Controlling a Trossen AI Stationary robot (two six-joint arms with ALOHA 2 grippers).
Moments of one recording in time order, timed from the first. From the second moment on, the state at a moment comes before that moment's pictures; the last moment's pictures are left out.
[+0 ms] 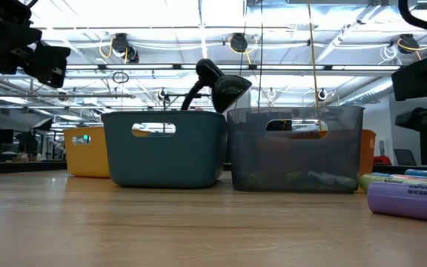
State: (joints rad) left arm -0.24 0.03 0.02 0.00 0.04 -0.04; right arm 0.61 1.43 0.57 -0.52 0.13 0.68
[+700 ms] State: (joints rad) left arm -0.24 0.03 0.02 0.00 0.04 -0.04; right arm 0.61 1.28 0.56 -0.49 0.12 0.95
